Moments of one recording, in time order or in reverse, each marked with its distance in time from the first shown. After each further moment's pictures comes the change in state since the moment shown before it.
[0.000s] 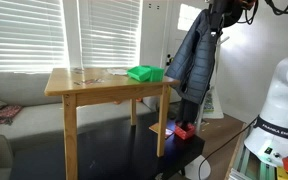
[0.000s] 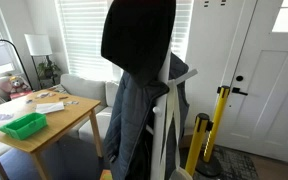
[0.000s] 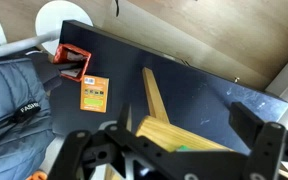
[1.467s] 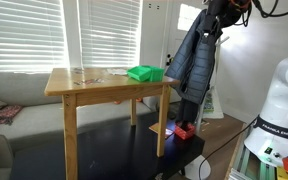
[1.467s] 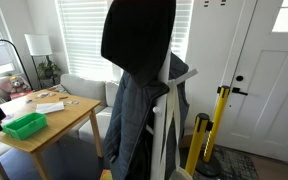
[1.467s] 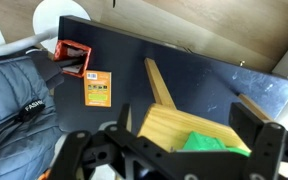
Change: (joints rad) arm -0.020 0.051 -0.007 0.003 0.005 0.086 0.059
